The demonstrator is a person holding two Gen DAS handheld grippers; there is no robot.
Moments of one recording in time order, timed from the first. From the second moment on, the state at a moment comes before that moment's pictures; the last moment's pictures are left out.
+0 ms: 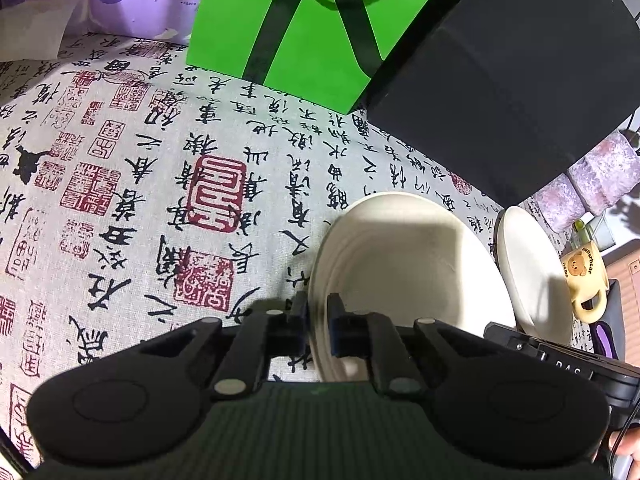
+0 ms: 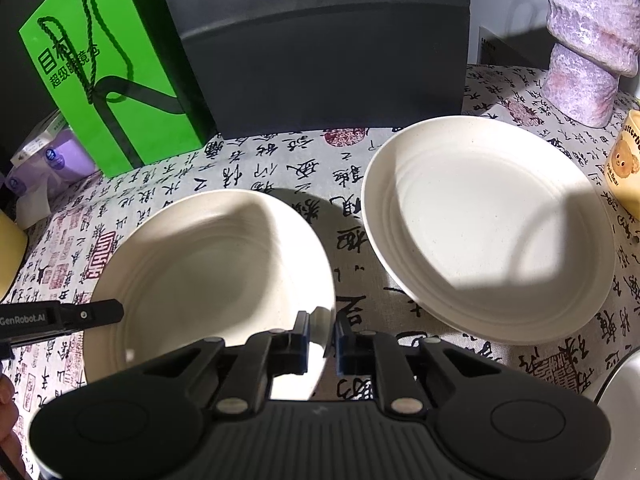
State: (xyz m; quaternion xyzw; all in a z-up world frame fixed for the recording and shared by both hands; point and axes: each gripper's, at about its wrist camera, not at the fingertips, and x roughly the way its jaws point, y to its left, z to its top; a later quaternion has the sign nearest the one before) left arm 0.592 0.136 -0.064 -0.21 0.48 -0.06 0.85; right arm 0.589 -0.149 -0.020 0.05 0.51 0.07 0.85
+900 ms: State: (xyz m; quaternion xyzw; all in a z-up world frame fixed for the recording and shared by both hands) left arm 0.586 0.135 -0.057 -0.21 0.47 -0.06 0.86; right arm 0.583 -0.147 -0.015 0.05 0.50 0.07 0.86
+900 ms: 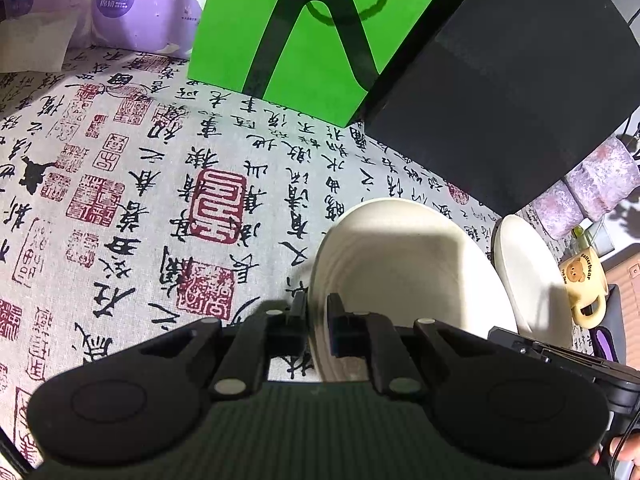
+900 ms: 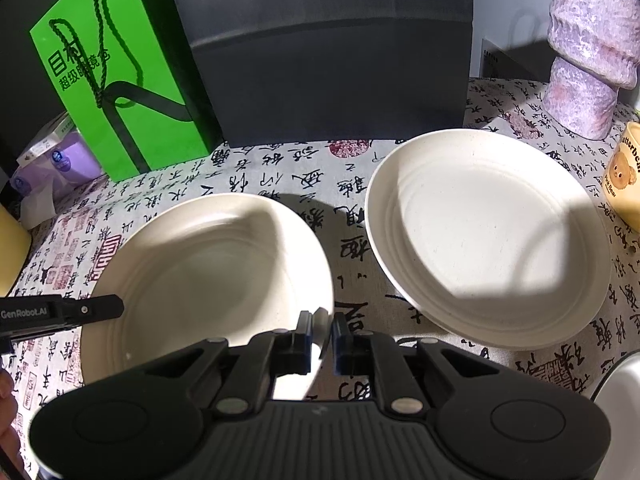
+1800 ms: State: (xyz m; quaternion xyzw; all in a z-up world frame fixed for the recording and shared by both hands) left arm 0.567 0.134 -0.026 -0.22 0.43 -0.08 0.87; right arm 0.567 -0.149 0.012 0.05 0.47 0.08 0.88
